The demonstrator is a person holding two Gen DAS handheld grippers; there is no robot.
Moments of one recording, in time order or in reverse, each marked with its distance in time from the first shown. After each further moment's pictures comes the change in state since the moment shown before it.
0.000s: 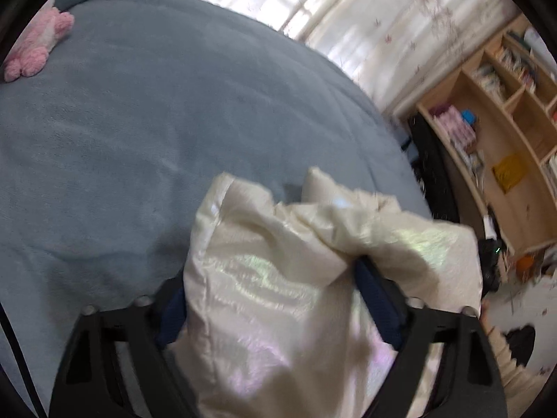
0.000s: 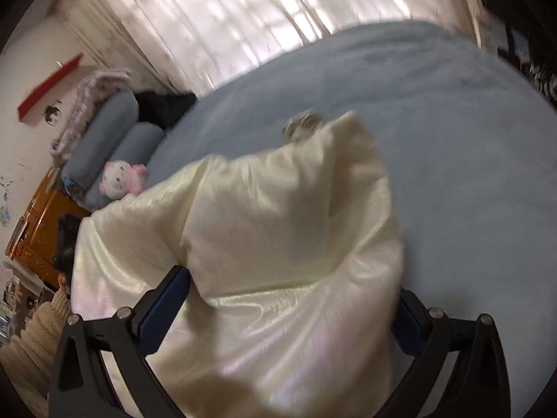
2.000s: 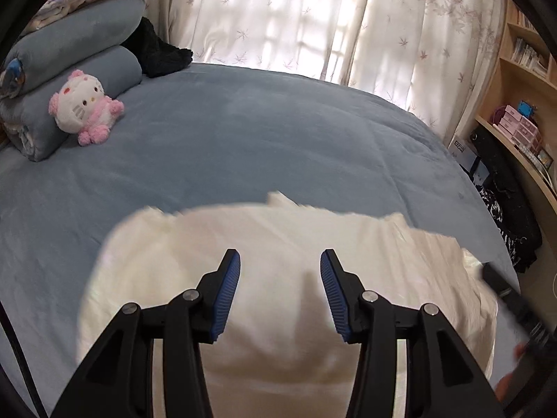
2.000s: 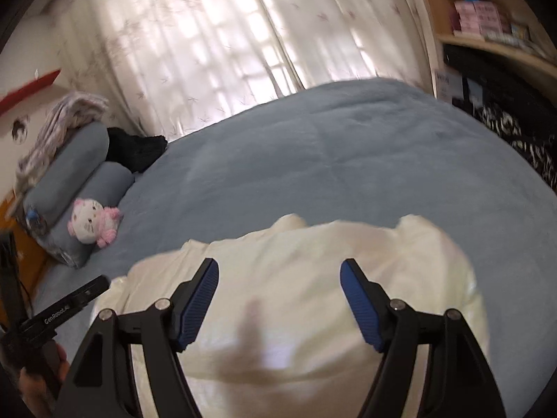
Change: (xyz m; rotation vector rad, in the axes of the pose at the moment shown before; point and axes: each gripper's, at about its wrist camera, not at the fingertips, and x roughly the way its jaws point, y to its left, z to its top) left arm 0.029 -0.203 -0.070 0.072 -0.250 0.490; right arm 0.014 0.183 -0.052 -0.048 -0.309 -0.297
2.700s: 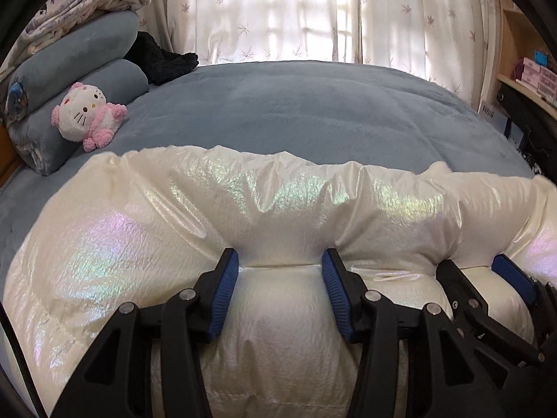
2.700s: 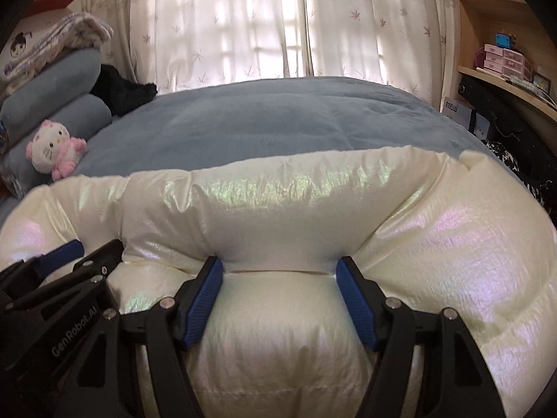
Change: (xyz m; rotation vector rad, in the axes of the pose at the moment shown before) left arm 0.078 -0.026 -0.046 0.117 -0.021 0.185; right arm 0.088 0.030 -0.055 -0.202 0.036 -0.164
